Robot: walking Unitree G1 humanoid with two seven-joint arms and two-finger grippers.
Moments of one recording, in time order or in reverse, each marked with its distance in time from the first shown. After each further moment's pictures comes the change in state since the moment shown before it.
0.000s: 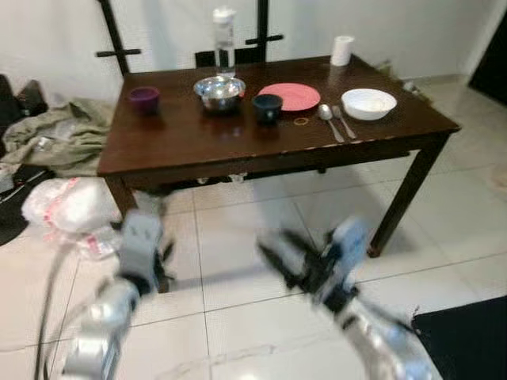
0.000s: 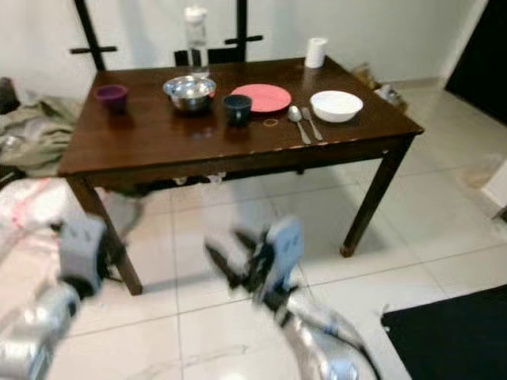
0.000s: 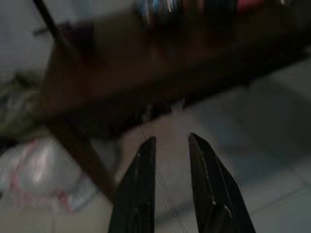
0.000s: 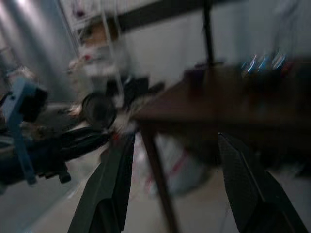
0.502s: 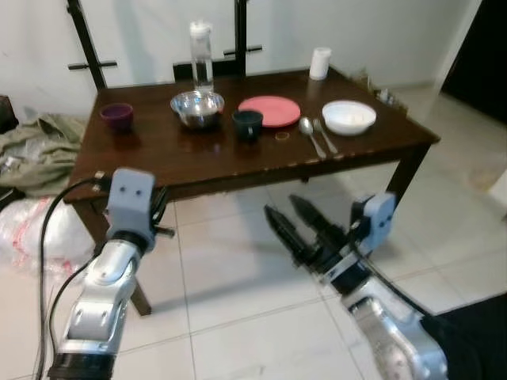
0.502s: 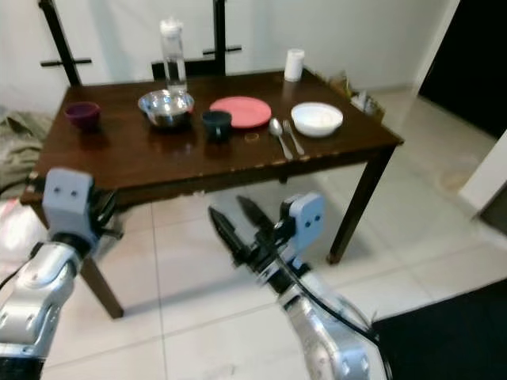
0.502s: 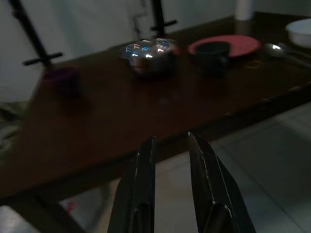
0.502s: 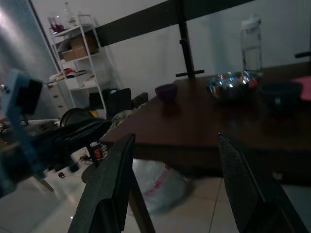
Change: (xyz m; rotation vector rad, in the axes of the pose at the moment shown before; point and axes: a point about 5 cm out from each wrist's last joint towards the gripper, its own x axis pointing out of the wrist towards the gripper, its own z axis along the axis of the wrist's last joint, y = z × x) left arm 0.010 -0.011 0.020 -0.025 -0.072 0.002; right arm -0.002 0.001 0.007 0.033 -0.014 -0.032
